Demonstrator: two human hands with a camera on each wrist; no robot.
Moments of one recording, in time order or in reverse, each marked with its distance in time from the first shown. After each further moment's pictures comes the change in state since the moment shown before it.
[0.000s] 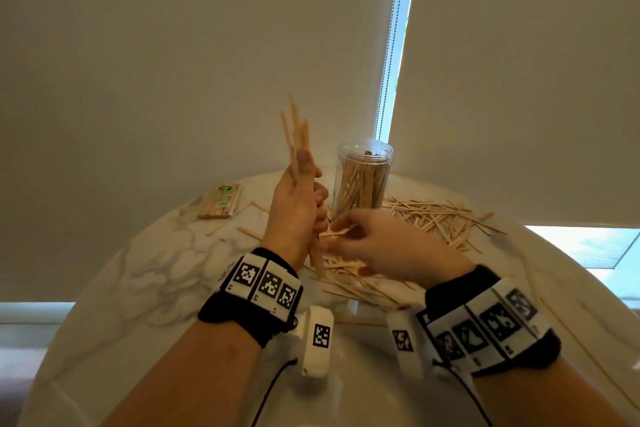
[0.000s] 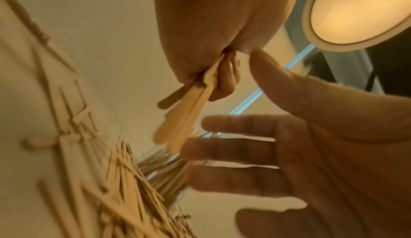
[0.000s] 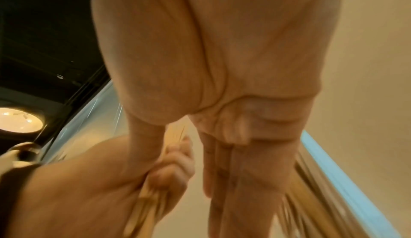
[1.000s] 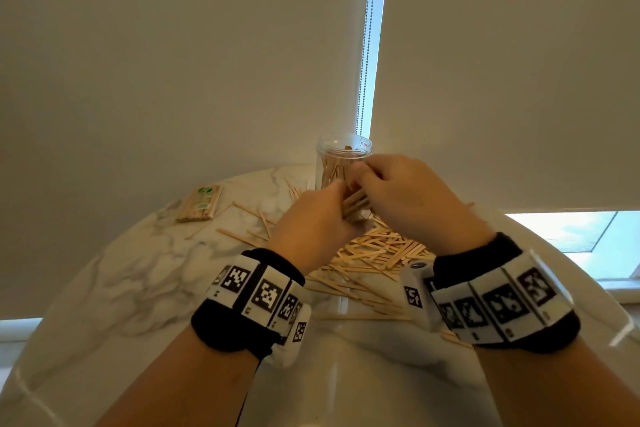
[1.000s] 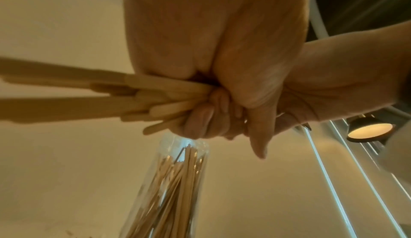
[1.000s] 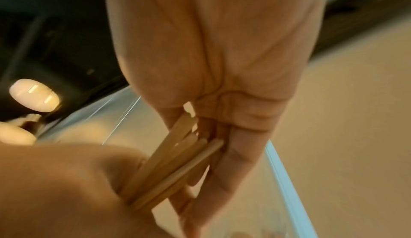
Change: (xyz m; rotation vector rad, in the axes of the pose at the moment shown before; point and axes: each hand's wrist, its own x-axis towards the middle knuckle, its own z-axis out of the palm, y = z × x) left_hand -0.020 0.006 0.033 1.100 -0.373 0.239; right_hand -0.010 0.001 -0.044 -0.158 0.471 -0.169
